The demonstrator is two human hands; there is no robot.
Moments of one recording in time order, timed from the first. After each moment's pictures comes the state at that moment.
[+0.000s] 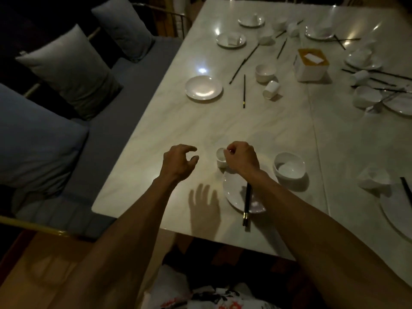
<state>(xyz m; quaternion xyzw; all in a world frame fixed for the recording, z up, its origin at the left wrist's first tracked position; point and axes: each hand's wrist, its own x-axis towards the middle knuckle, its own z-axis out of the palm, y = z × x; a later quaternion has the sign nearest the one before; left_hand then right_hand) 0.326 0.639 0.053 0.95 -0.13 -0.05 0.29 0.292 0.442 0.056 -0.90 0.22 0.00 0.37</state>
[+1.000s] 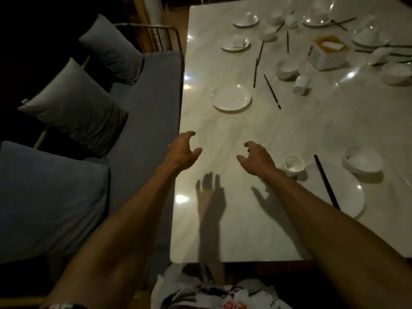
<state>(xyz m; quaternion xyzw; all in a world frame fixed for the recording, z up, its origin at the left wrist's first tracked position) 0.541 0.813 0.065 0.93 -0.23 -0.10 0.26 0.420 0.611 0.044 -0.89 0.29 0.03 0.34</state>
